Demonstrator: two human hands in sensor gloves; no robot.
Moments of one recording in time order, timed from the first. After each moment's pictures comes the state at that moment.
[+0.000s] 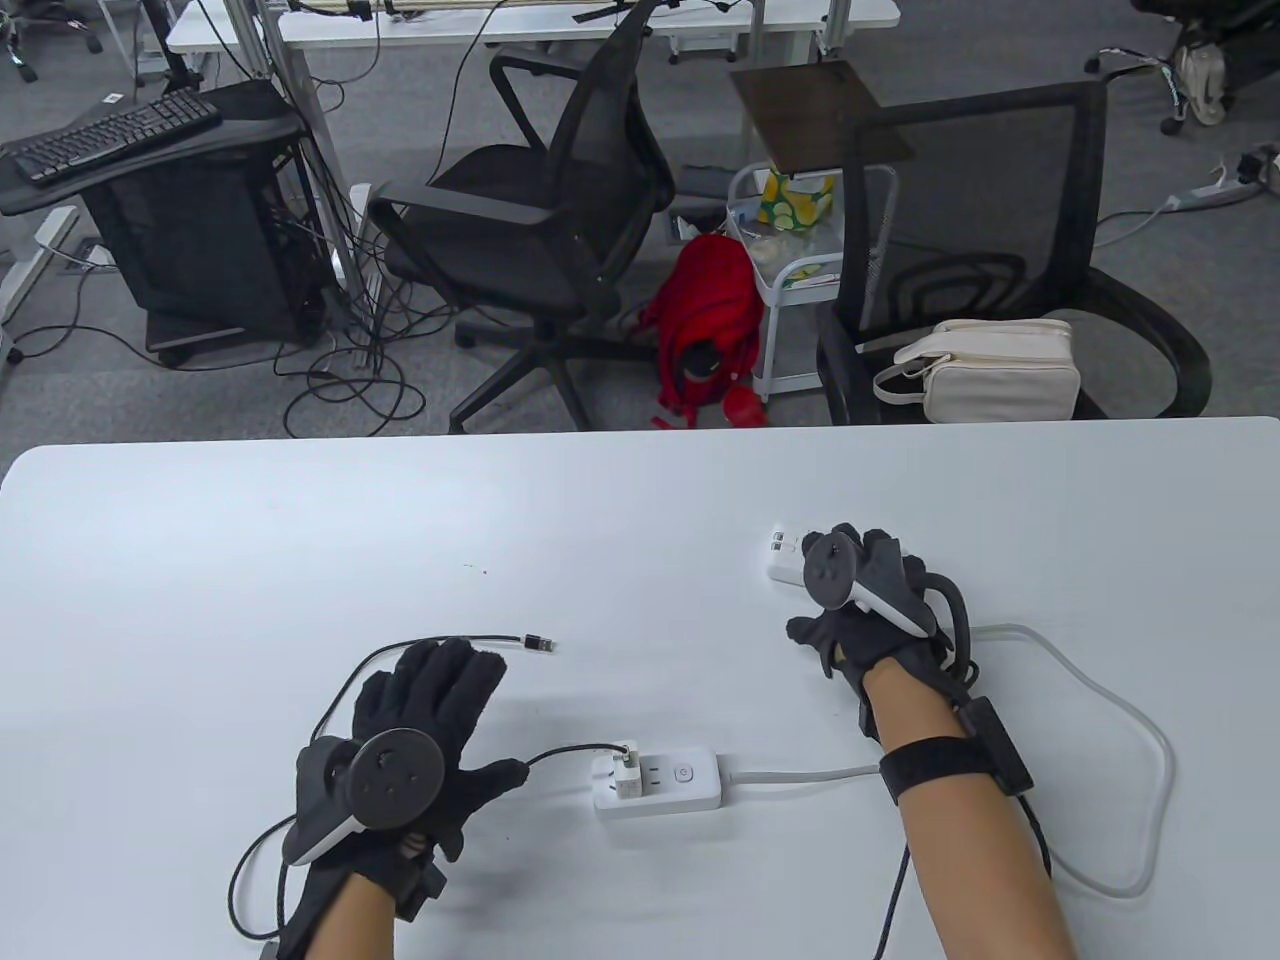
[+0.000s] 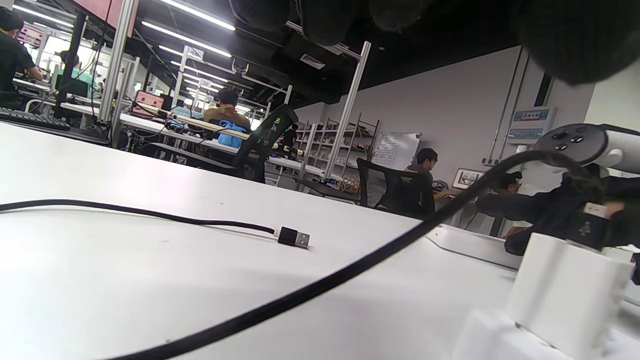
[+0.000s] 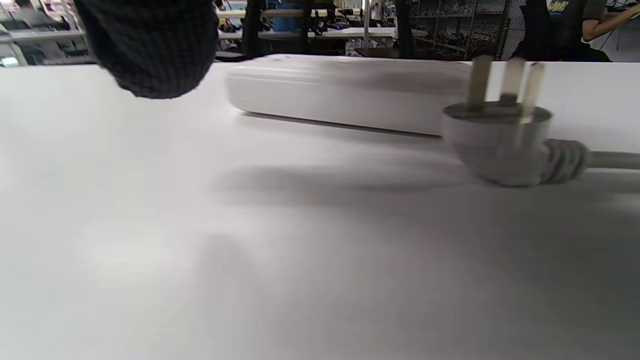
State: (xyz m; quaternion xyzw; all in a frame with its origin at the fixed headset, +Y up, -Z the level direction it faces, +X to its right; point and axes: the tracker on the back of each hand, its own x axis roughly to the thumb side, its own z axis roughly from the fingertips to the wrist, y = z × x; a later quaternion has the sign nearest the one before) left_hand -0.234 -0.678 -0.290 0.07 -0.18 0.14 0.97; right_hand 0.190 -0.726 -0.462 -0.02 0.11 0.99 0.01
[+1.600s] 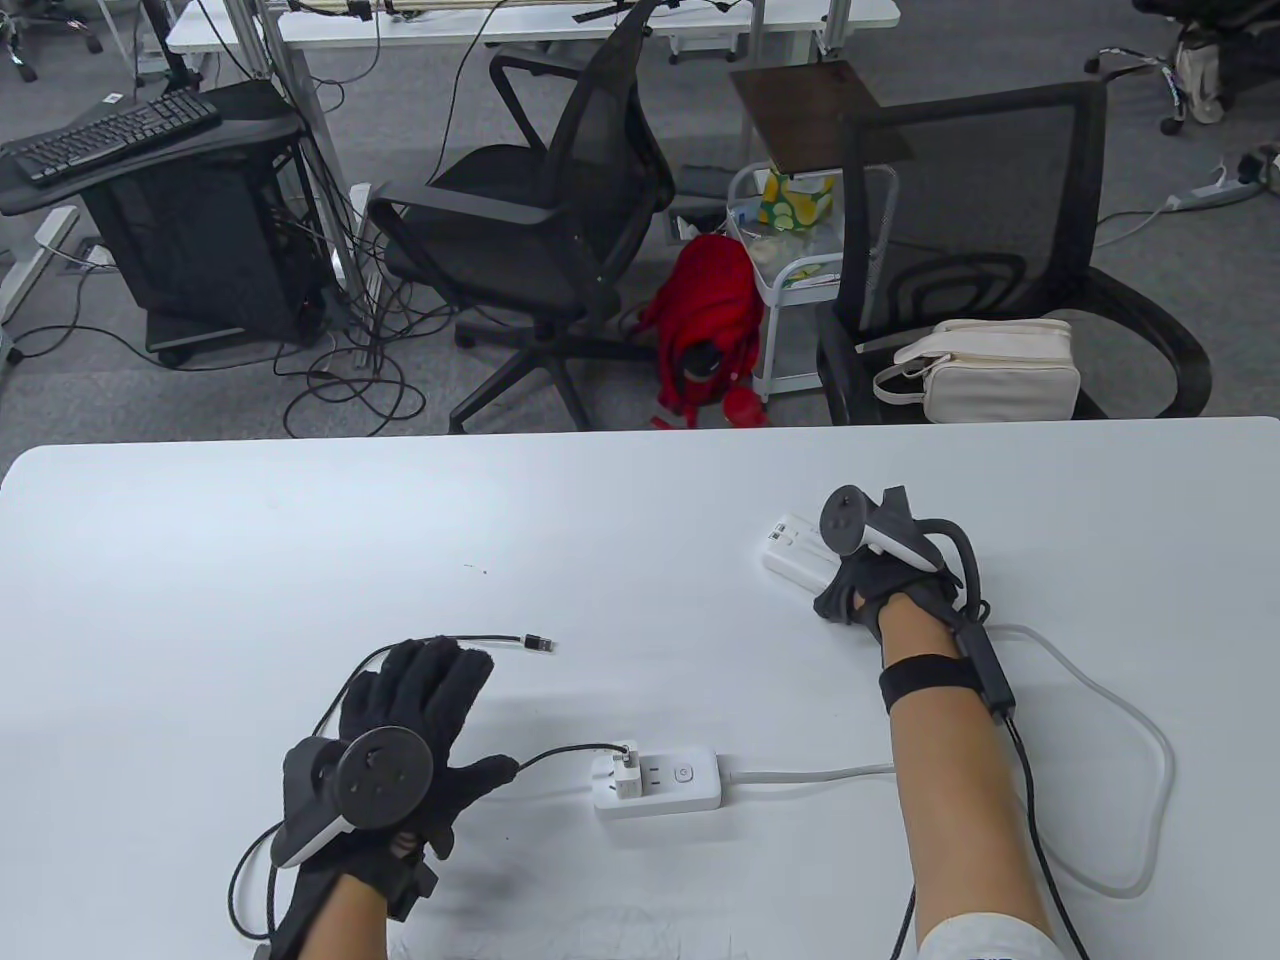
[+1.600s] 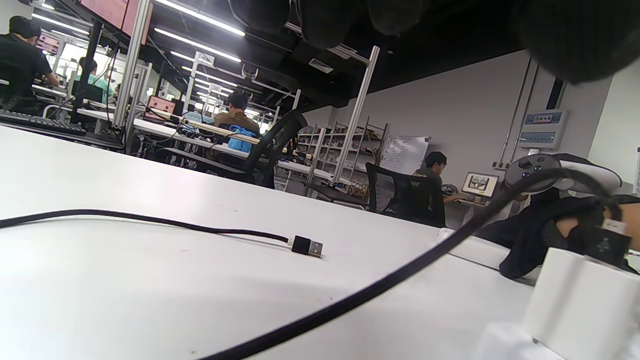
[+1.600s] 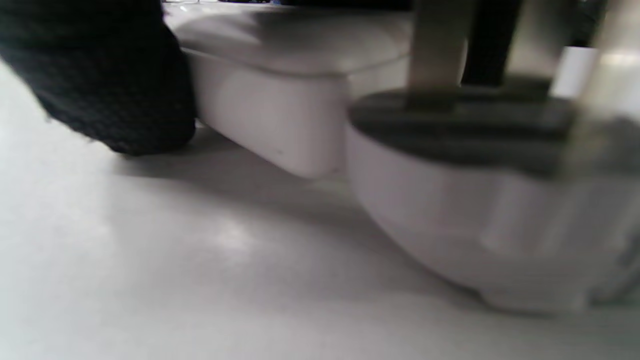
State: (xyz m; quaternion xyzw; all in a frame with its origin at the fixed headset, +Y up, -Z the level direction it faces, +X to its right) left_hand -0.243 -0.675 -0.289 0.07 -0.16 0.14 0.97; right_hand 0.211 -0.745 -0.522 0.01 0.13 0.99 -0.02
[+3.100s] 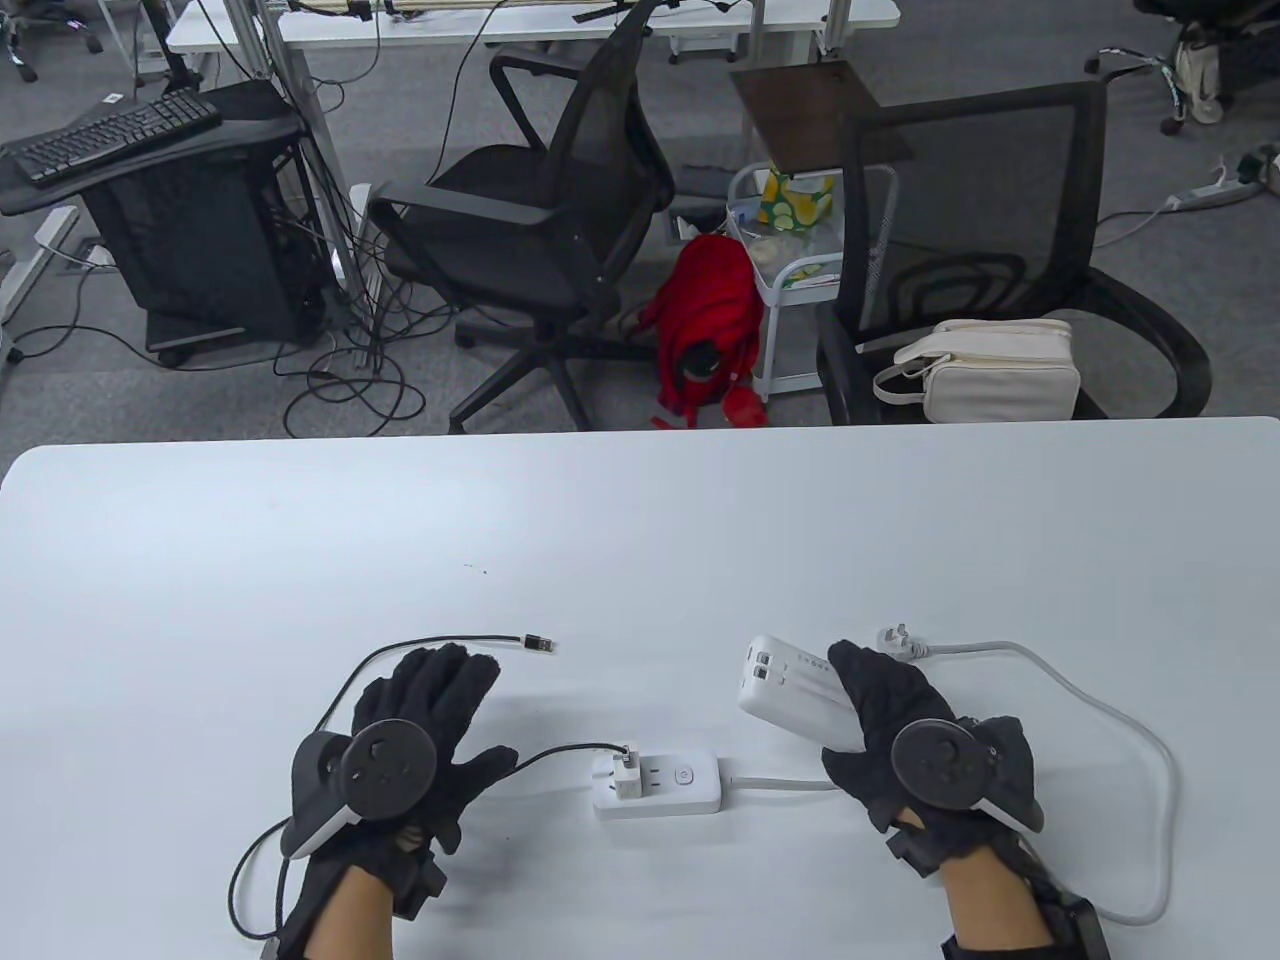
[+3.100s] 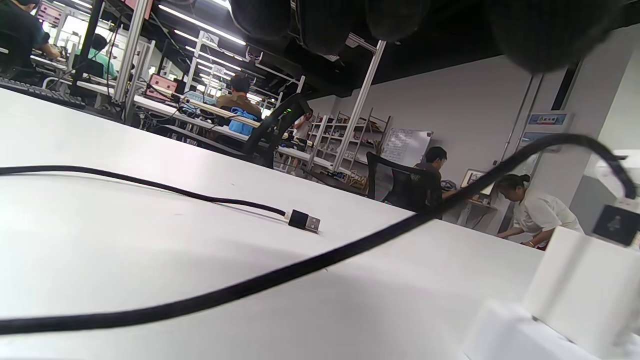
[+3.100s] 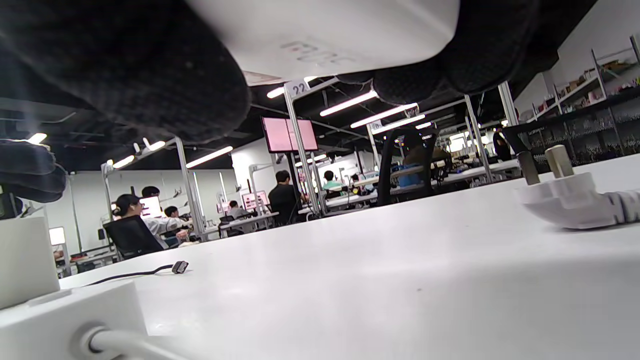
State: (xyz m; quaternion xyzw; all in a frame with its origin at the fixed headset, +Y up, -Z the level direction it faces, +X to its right) left_hand -0.242 -0.692 -0.299 0.05 -0.16 0.17 0.97; right_hand 0.211 -0.722 -0.303 0.18 -0.15 0.96 0.18
